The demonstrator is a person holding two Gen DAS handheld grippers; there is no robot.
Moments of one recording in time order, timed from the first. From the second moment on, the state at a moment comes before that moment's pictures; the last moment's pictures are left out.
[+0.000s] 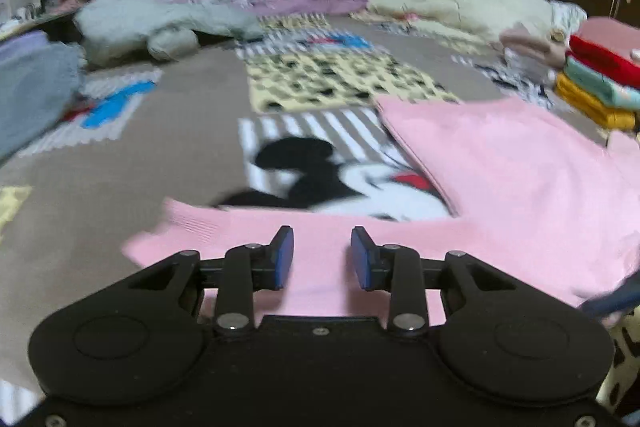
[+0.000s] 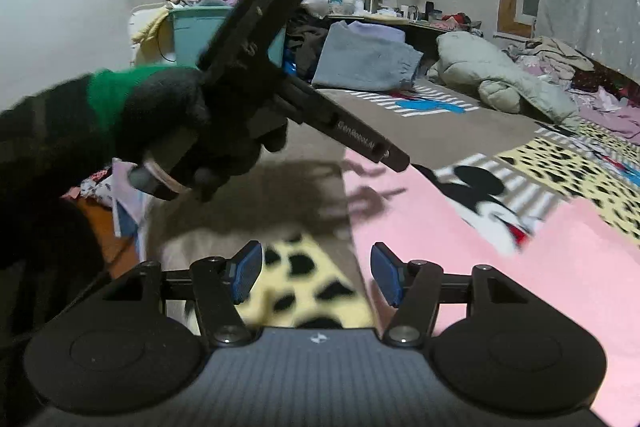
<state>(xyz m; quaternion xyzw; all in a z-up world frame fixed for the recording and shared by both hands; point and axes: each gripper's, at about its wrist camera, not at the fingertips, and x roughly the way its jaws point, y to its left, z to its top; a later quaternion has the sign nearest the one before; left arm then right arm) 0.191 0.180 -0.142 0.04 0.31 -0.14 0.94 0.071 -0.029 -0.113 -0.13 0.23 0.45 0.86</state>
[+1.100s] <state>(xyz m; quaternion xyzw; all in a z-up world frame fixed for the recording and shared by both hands) 0.109 -0.190 -0.163 0.15 0.26 -0.28 0.91 0.075 -0.475 -0.197 0.42 0.20 -0.01 0.88</state>
